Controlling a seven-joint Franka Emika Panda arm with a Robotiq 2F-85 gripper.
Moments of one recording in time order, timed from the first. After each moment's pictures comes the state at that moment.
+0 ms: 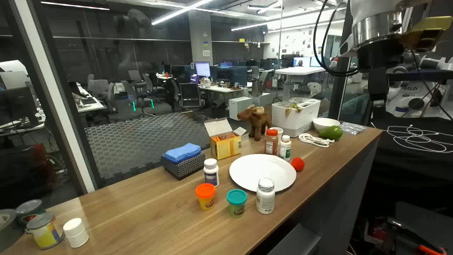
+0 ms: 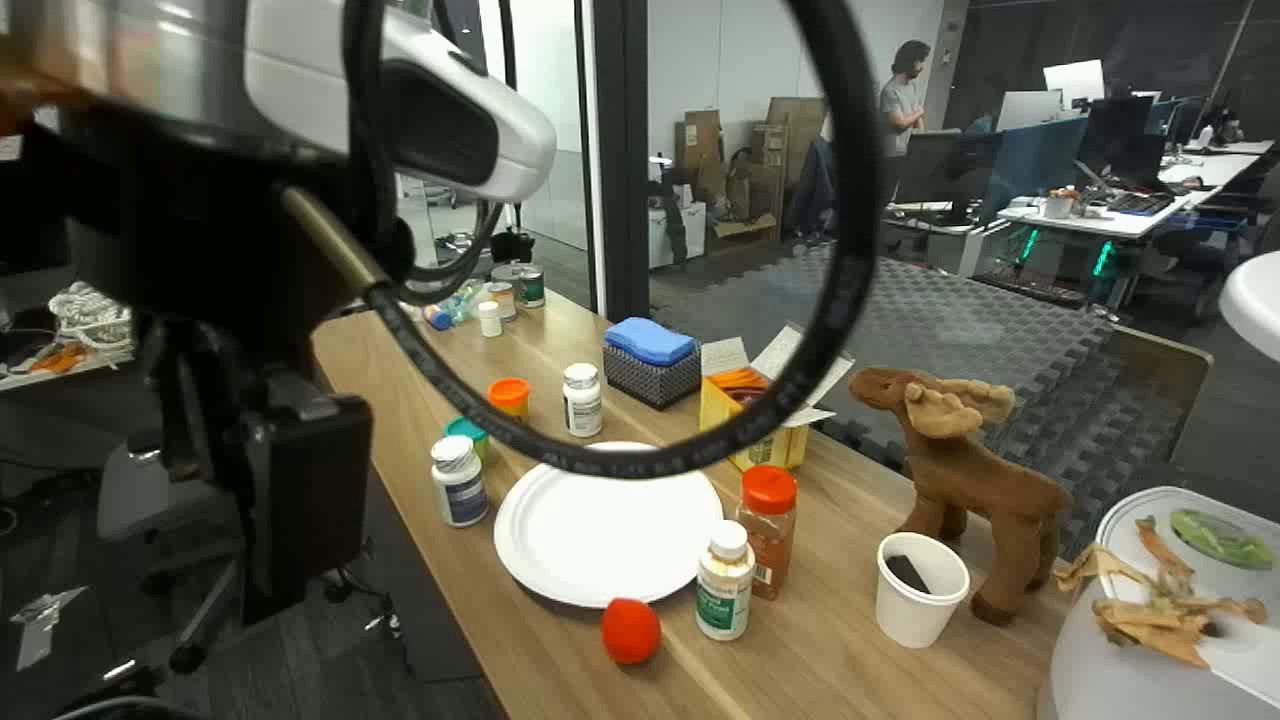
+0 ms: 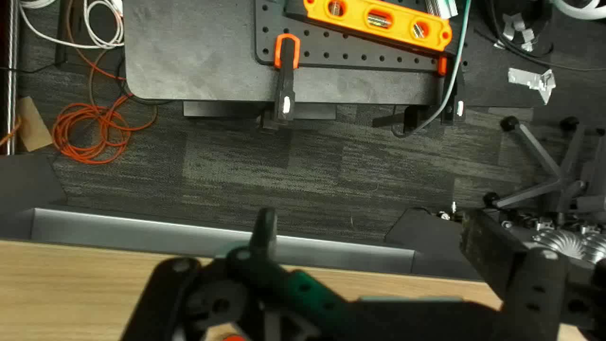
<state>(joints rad) -0.08 -0.44 -0.31 -2.51 -0.02 1.77 -0.40</state>
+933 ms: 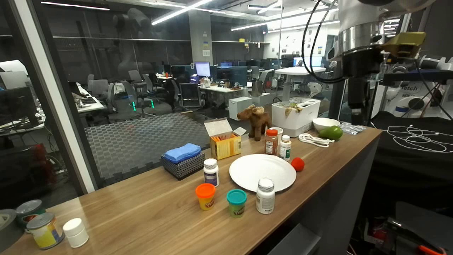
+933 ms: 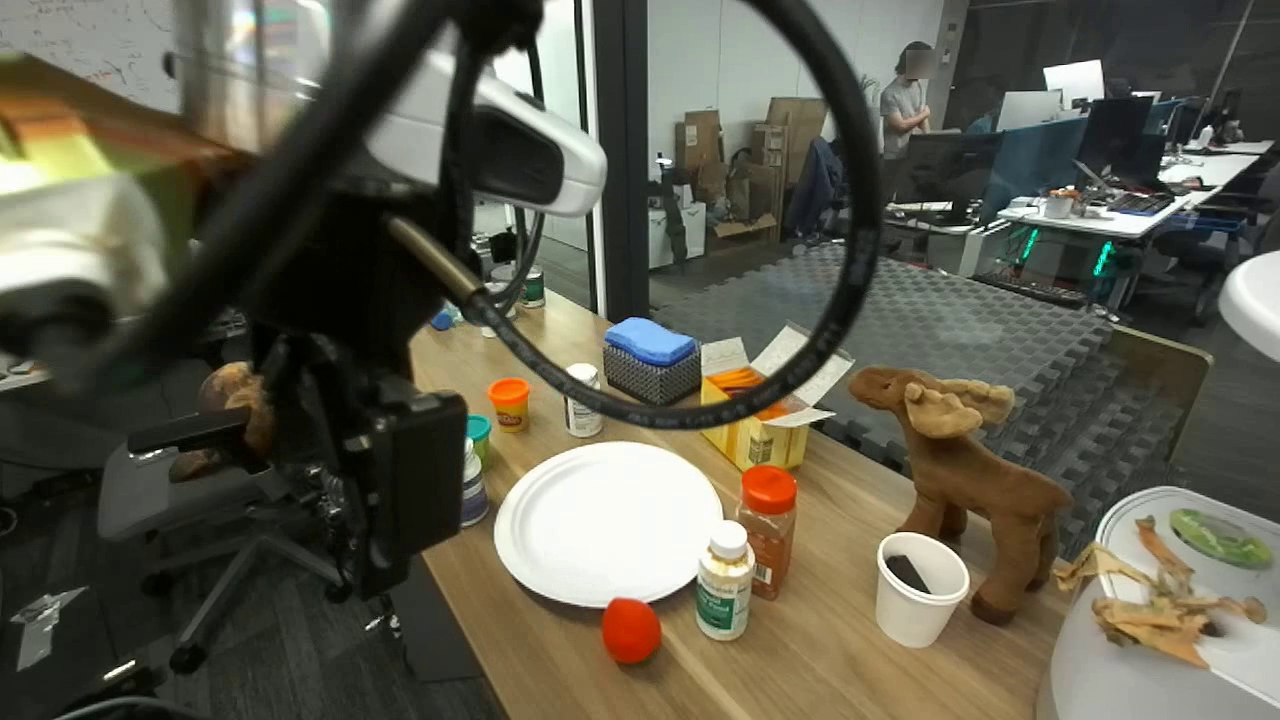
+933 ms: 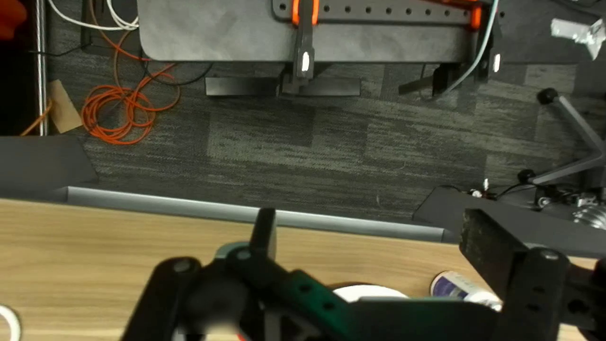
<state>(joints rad) -0.09 -0.35 -0.26 -2.50 -0.02 1.92 -0.34</state>
